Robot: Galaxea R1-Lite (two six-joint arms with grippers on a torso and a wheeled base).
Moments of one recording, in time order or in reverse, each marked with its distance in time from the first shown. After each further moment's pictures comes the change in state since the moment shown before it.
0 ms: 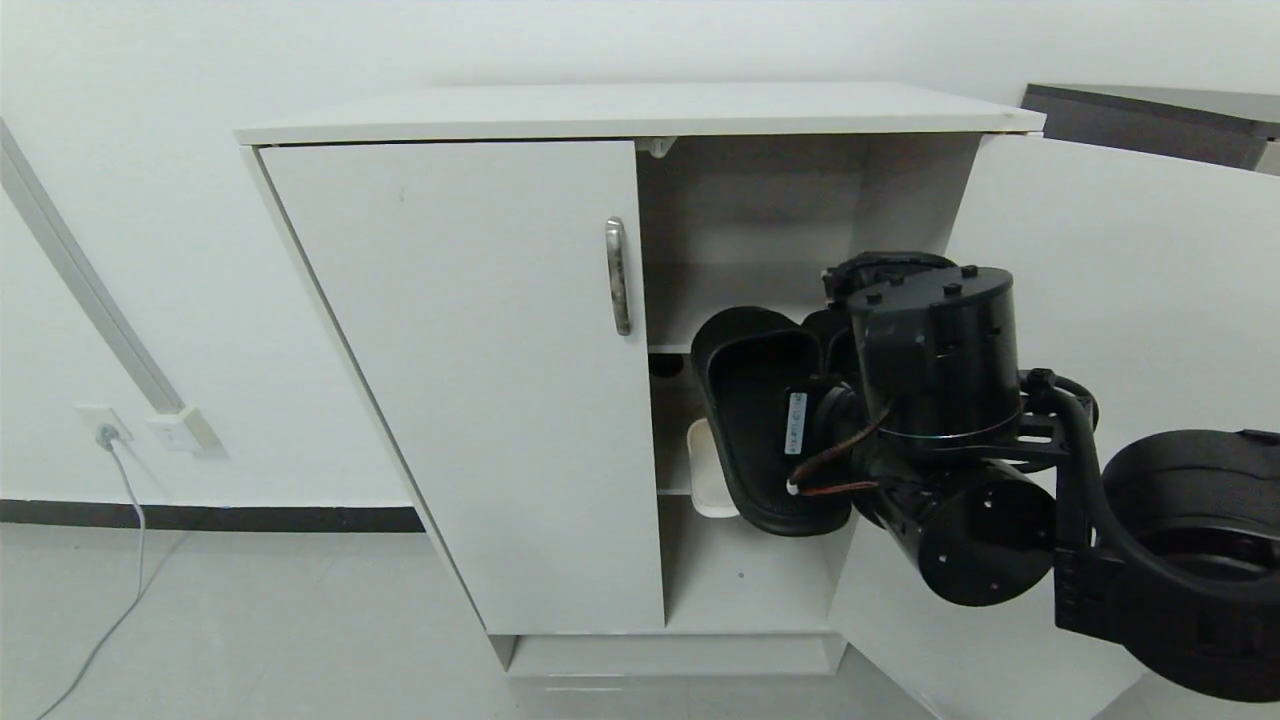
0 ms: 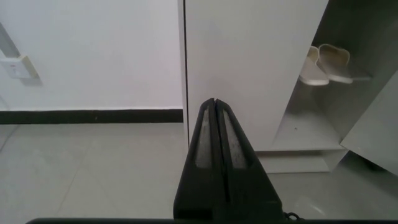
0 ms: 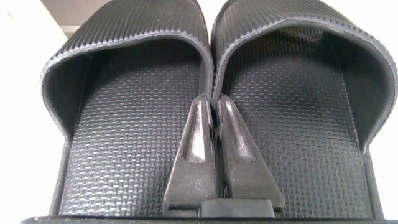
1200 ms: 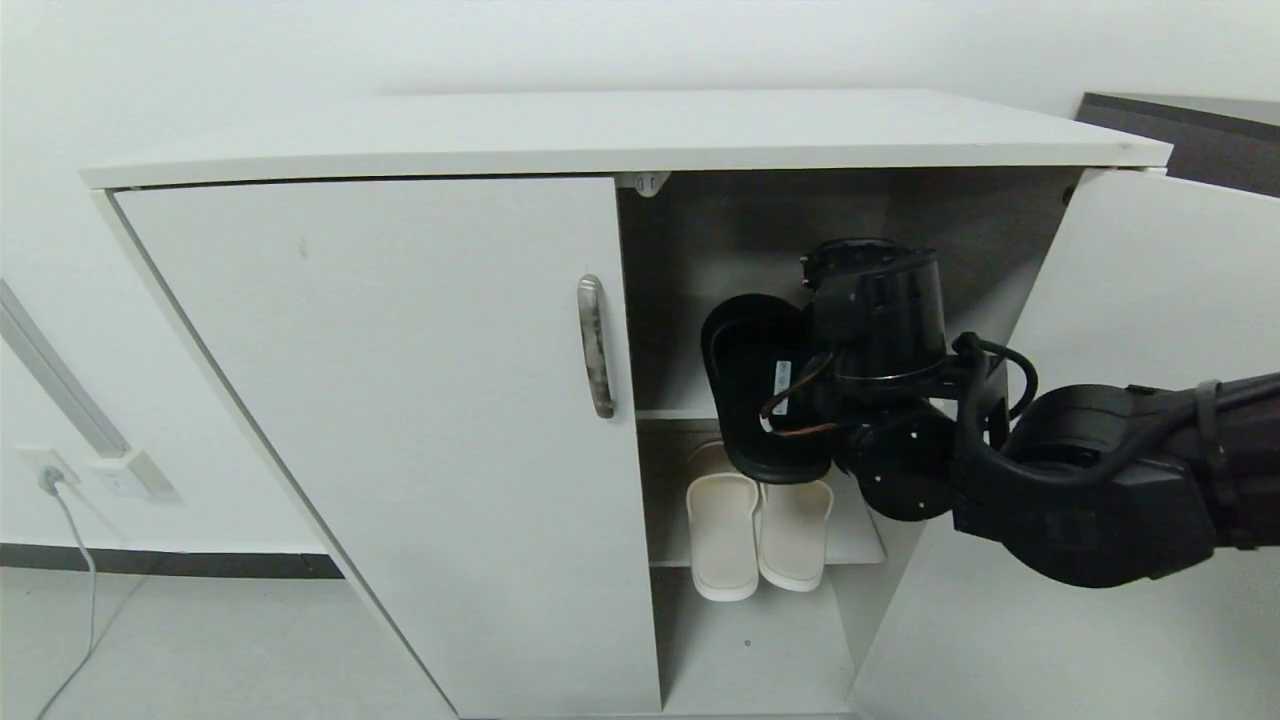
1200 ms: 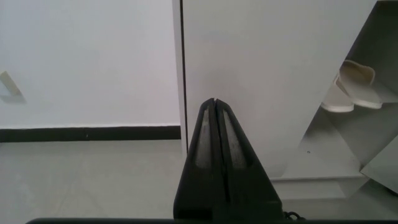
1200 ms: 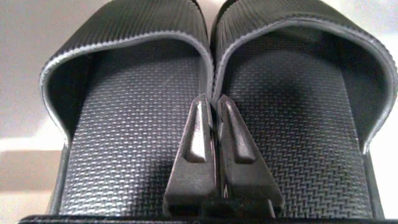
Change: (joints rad) left arm 0.000 0.000 0.000 0.001 0.000 0.001; right arm -0.097 0.124 -0.147 0.006 0.045 -0.044
